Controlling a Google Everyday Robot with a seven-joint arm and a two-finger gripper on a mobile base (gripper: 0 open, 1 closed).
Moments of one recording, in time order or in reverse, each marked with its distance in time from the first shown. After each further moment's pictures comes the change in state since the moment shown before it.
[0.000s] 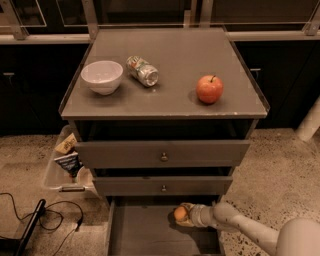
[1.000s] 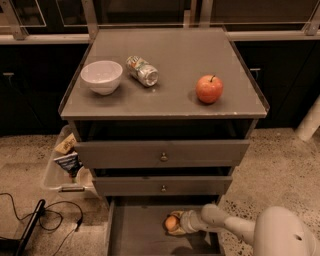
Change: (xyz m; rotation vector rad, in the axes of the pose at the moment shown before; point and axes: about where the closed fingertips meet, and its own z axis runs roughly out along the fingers) arm 0.009 0.044 0.050 -0.141 0.046 -0.093
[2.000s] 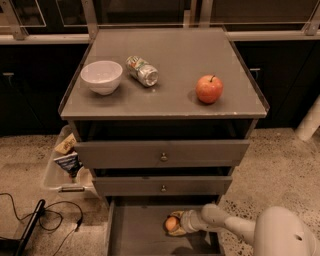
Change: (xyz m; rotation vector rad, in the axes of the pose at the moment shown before) arm 0.000 0.000 0.001 -0.001 0.000 -0.001
